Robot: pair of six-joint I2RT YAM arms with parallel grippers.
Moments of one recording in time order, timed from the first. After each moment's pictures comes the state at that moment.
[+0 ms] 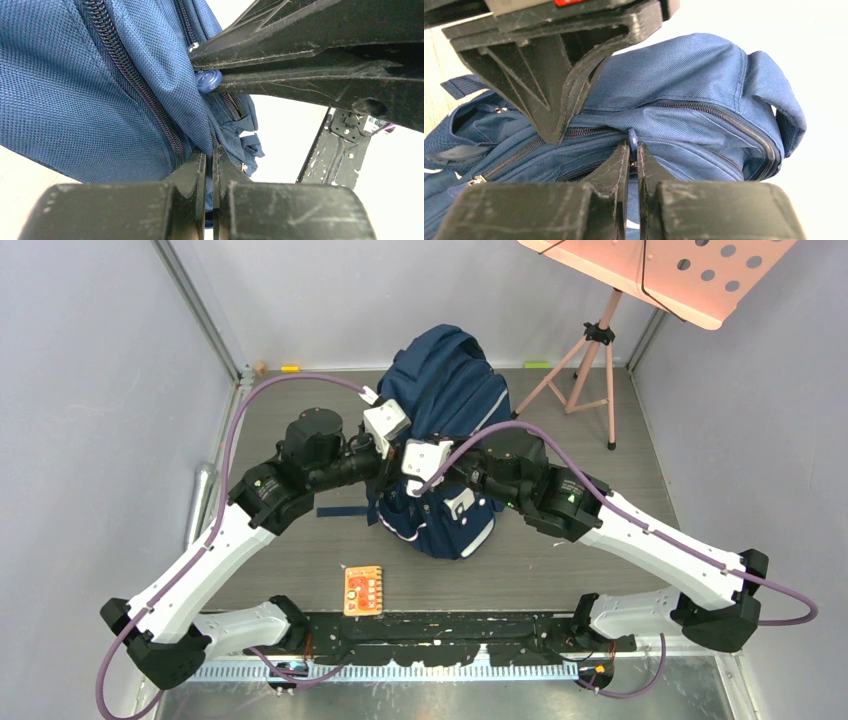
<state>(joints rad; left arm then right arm) -0.73 1.09 1.30 -0.56 0.31 0.06 1.04 1.21 1.37 -0.36 0.14 -0.86</state>
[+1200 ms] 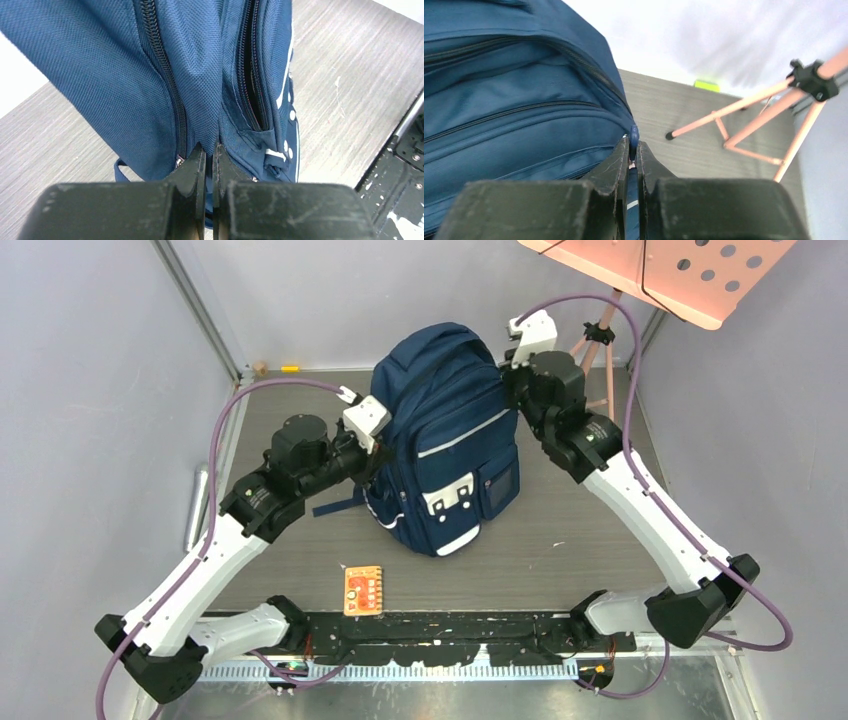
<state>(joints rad) -0.67 1.02 1.22 -0.50 0.14 0.11 0.61 1.32 1.50 -0.35 0.43 -0.07</state>
